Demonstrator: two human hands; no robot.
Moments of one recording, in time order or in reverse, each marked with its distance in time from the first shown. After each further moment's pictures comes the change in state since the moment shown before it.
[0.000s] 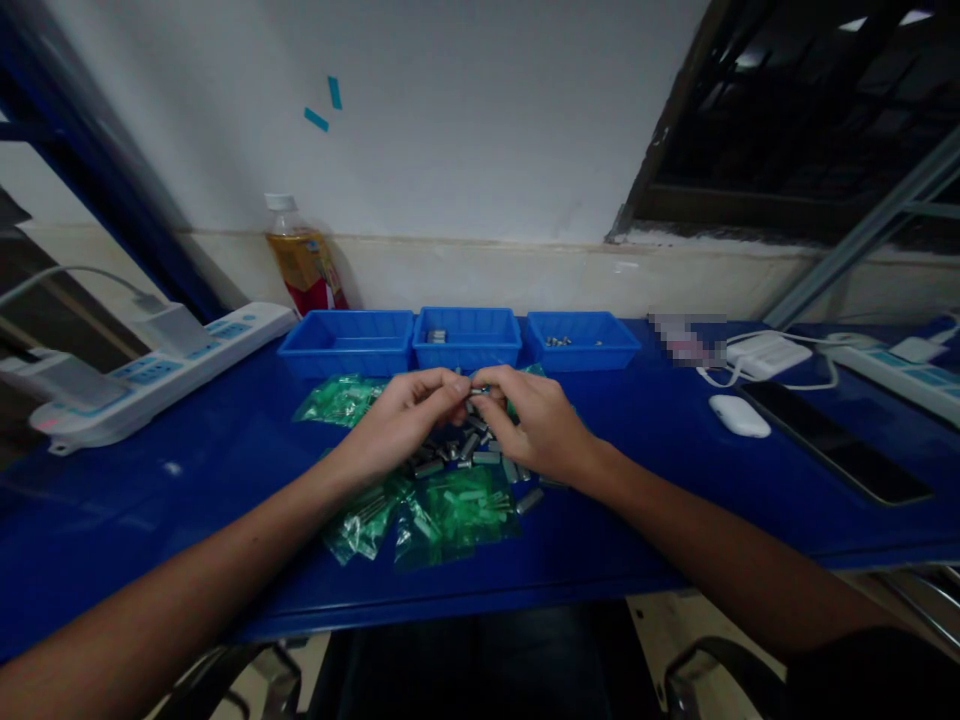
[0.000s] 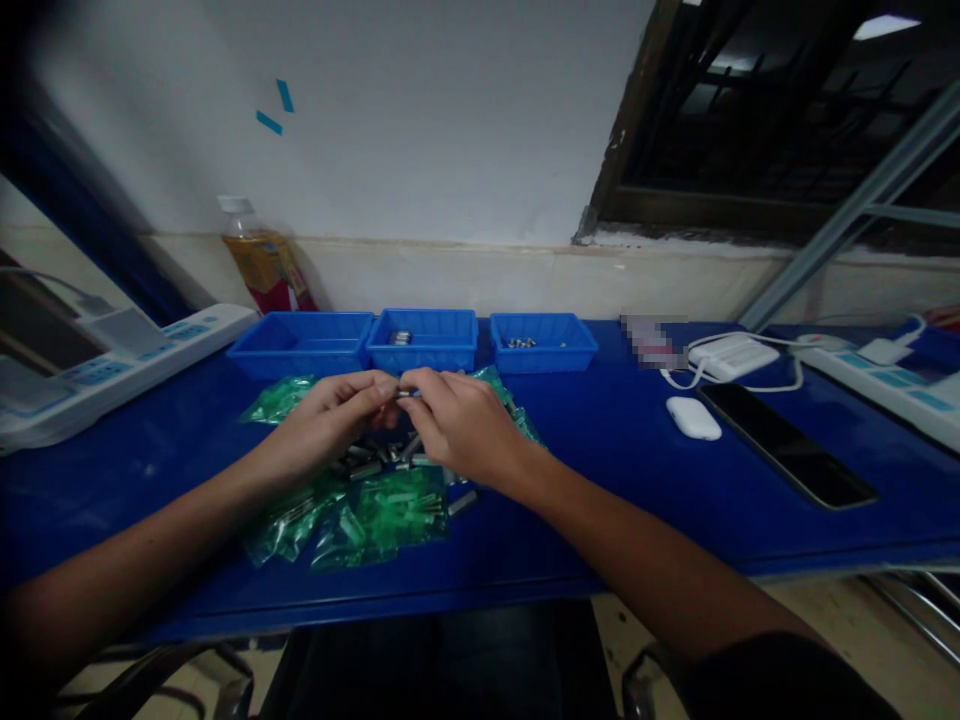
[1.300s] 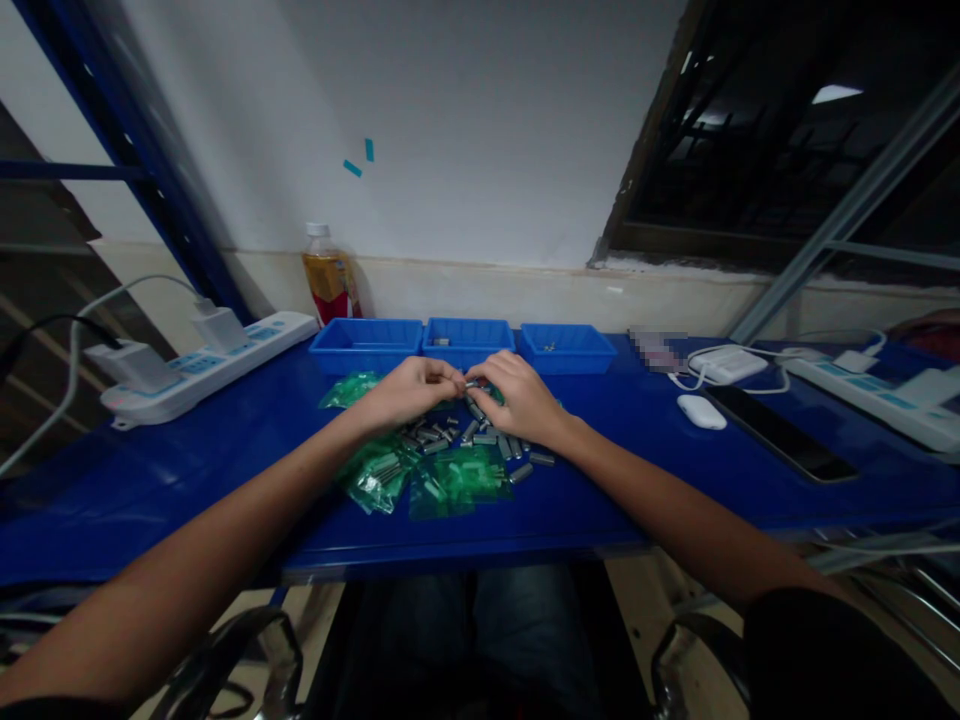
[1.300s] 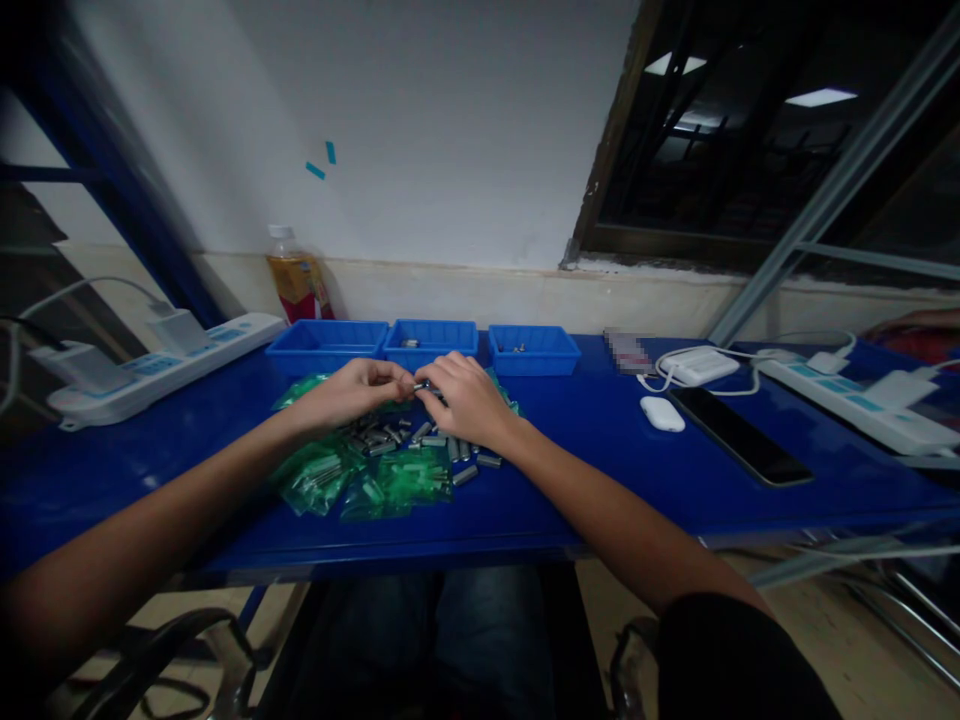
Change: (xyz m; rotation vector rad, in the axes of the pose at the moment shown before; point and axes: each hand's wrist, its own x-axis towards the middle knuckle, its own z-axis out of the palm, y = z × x) left_hand 0.010 -0.011 -0.016 0.122 -0.068 -0.025; right_hand 0.002 0.015 0.007 -0.177 -0.100 -0.087
